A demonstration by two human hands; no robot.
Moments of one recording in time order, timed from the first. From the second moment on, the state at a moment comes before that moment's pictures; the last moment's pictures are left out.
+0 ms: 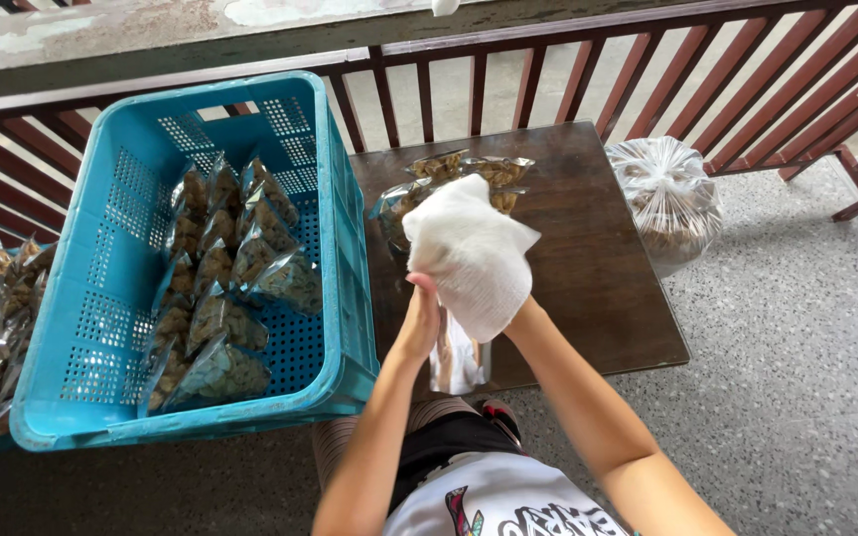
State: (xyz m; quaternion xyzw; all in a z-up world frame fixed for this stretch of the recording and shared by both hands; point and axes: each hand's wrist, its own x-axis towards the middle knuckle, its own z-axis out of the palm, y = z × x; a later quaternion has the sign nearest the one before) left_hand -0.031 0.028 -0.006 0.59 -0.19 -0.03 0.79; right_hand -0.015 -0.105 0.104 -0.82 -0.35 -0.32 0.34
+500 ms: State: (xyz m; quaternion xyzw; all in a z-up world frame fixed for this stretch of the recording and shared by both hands) left_hand -0.039 0.031 0.006 0.56 -0.10 -0.03 0.82; right_hand 0.004 -0.138 0.088 -0.76 -0.14 -0.17 0.61
